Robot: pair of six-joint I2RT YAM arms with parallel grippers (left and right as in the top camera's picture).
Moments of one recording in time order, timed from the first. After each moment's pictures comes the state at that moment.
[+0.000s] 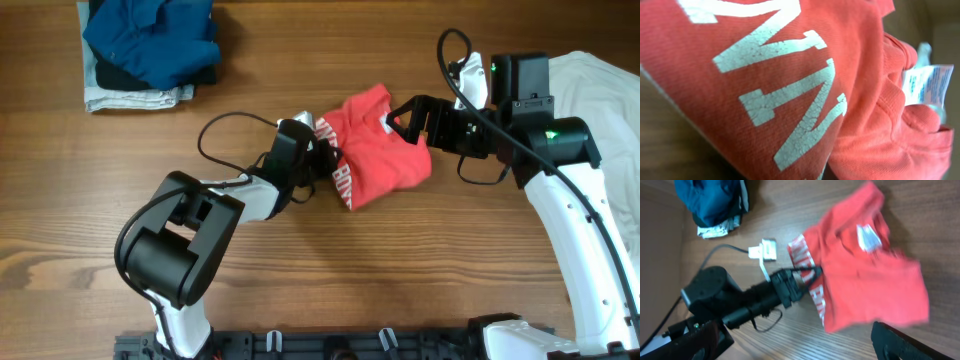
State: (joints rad) left arm -0.50 1.95 0.84 0.41 0.24 -0.88; right arm 0.13 1.38 1.30 -0.88 -0.50 0.35
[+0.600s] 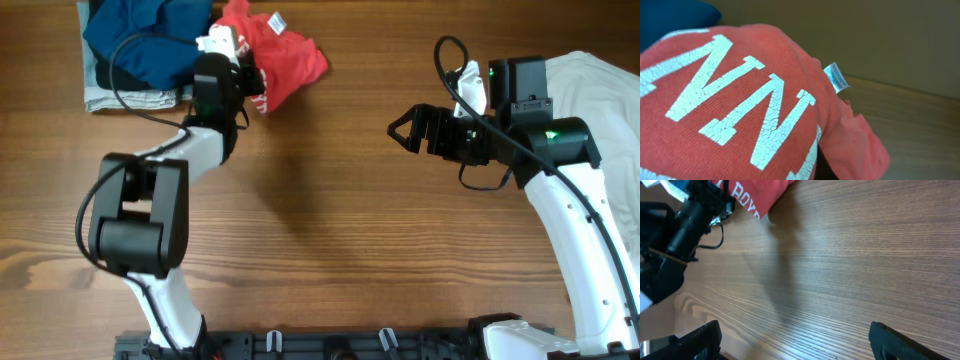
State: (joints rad) left arm -0.15 2.02 1.11 0.54 0.05 -0.33; right arm 0.13 1.38 1.30 -0.94 -0.50 0.34
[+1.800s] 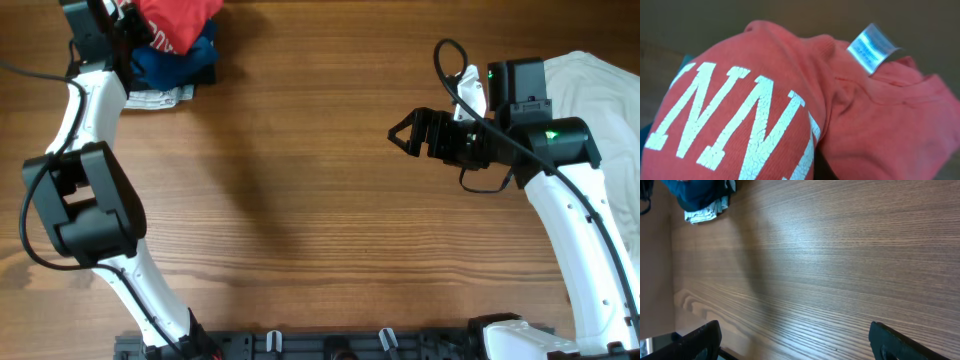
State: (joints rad) left arm 0.23 2.13 1.66 -0.04 0.12 -0.22; right arm 0.13 1.38 1.30 -0.98 -0.50 0.34
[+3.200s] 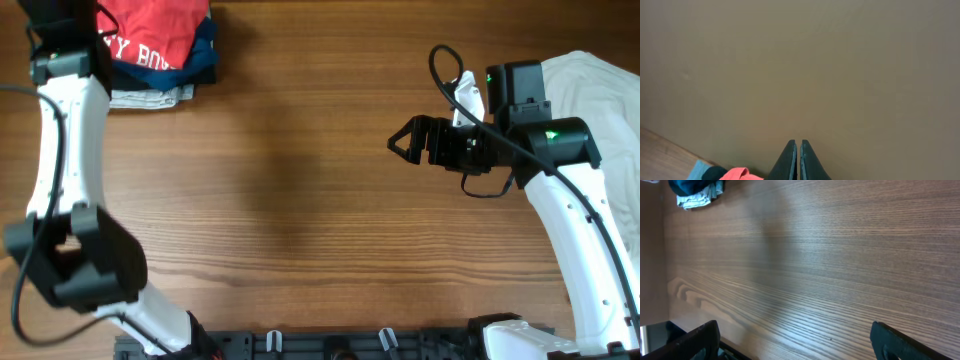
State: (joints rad) left arm 0.19 1.88 1.69 0.15 -0.03 -0.38; right arm 0.13 1.38 1.30 -1.03 -0.50 0.28
